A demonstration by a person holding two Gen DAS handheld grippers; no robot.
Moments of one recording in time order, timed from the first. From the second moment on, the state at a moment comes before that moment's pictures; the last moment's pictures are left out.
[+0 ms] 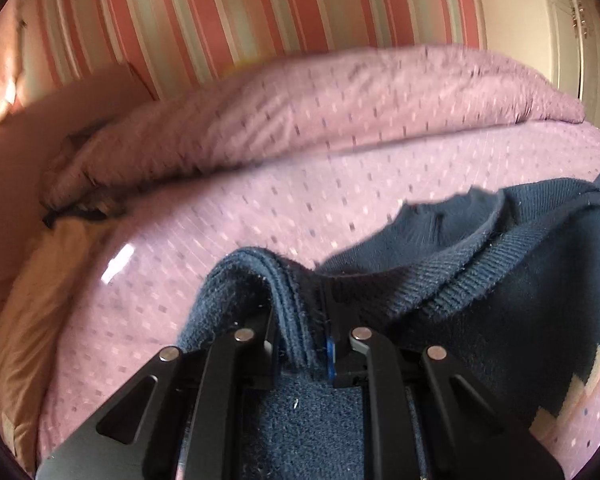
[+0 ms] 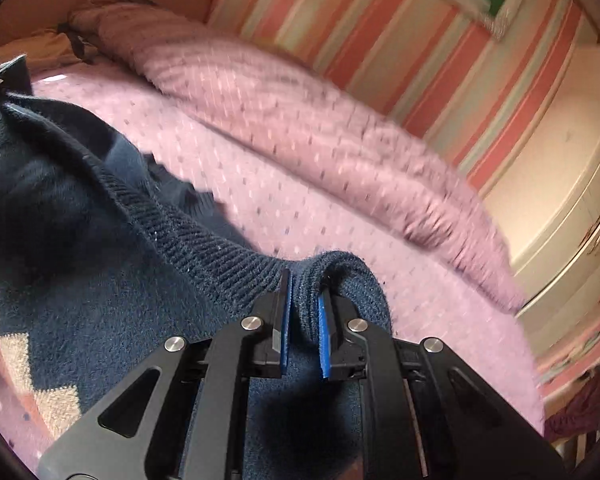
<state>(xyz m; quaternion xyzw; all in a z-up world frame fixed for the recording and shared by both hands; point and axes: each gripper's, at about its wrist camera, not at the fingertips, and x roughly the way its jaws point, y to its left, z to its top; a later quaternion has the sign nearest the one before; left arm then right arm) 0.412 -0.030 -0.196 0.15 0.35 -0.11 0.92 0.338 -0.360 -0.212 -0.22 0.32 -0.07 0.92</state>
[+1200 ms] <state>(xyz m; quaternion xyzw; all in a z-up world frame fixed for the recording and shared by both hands) 0.422 -0.026 -0.229 0.08 0.43 -0.16 0.88 0.353 -0.357 -0.226 -0.10 0.39 0.02 0.92</state>
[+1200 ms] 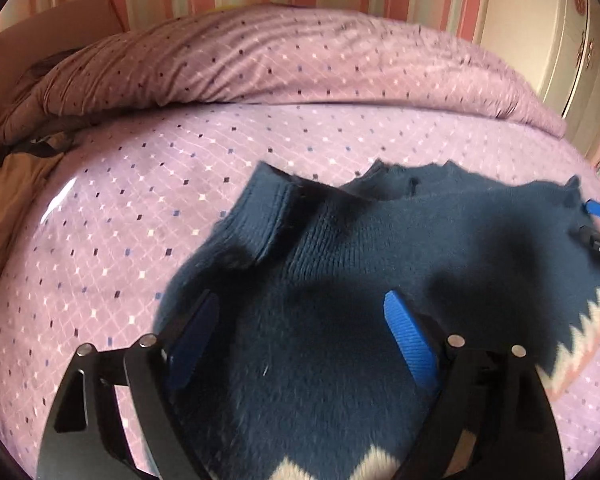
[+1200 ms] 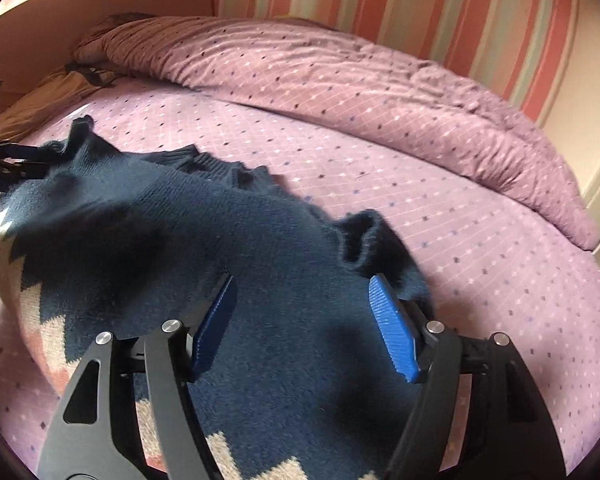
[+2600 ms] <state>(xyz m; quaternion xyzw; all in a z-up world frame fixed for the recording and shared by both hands) 0.329 -0.063 -0.240 0.04 0.44 -0.16 0.88 0.265 -0.292 -0.238 -0.04 0.36 -0.04 0.93</state>
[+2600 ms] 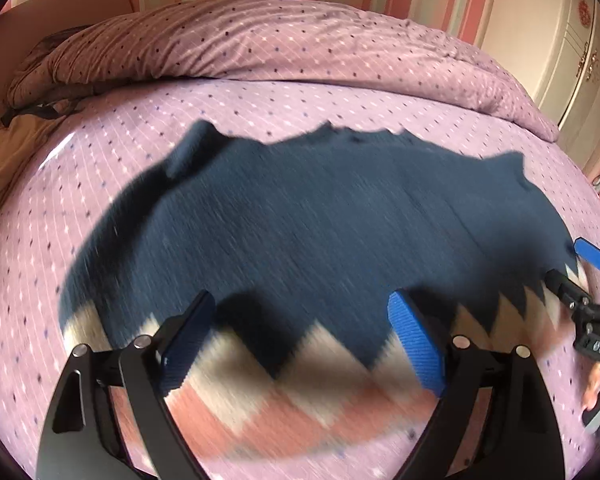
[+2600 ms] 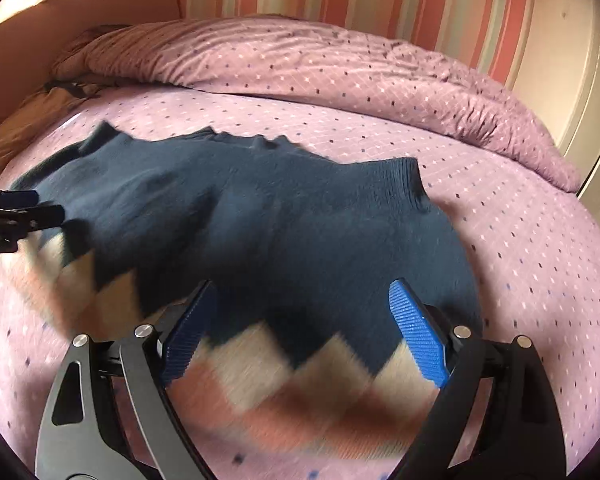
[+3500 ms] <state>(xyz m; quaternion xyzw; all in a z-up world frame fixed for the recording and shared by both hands) 0.313 -0.081 -0.258 0.07 0.44 -0.14 0.88 0.247 -0.297 -0.259 0.04 0.39 -0.02 0.92</state>
